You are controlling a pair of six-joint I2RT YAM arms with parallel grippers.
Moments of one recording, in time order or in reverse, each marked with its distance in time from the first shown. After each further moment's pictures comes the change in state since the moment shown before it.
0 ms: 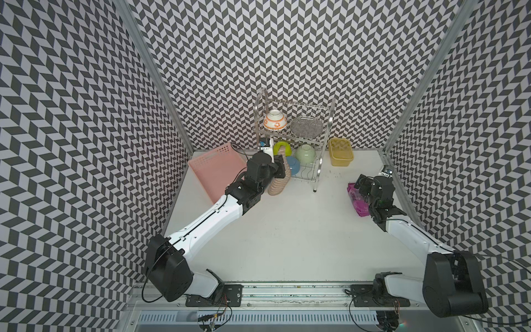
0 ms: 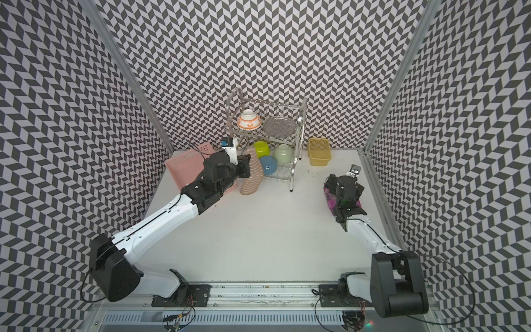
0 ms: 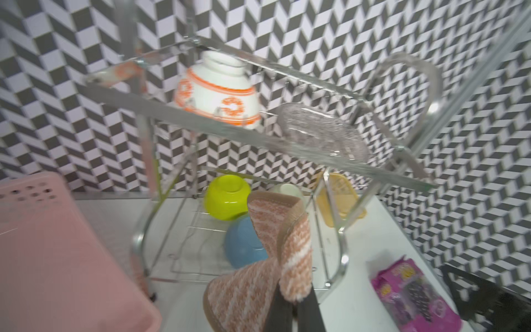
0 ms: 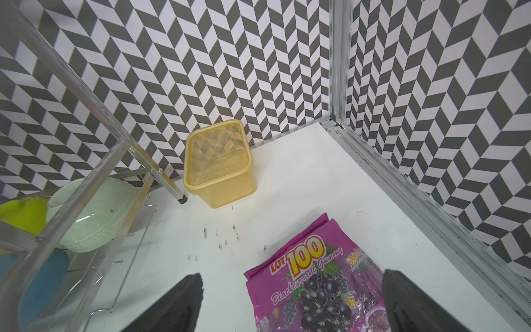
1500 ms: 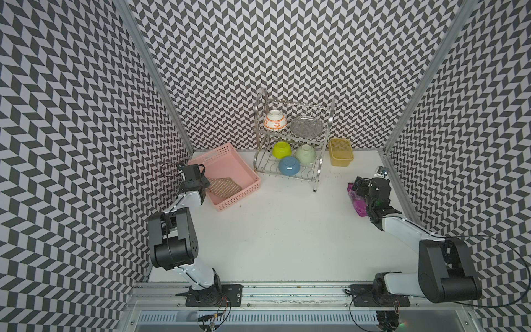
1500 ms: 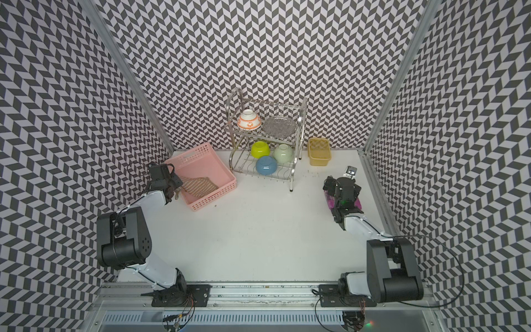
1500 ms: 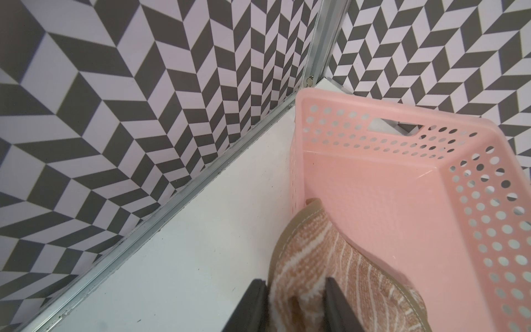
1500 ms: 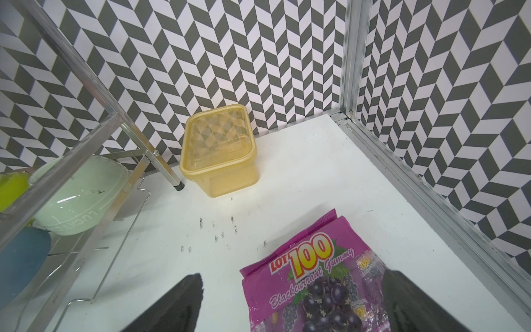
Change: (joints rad) left arm 0.927 0.227 -0.274 0.079 0.035 -0.013; right arm -0.013 0.106 -0.035 0.135 -0.044 -0.061
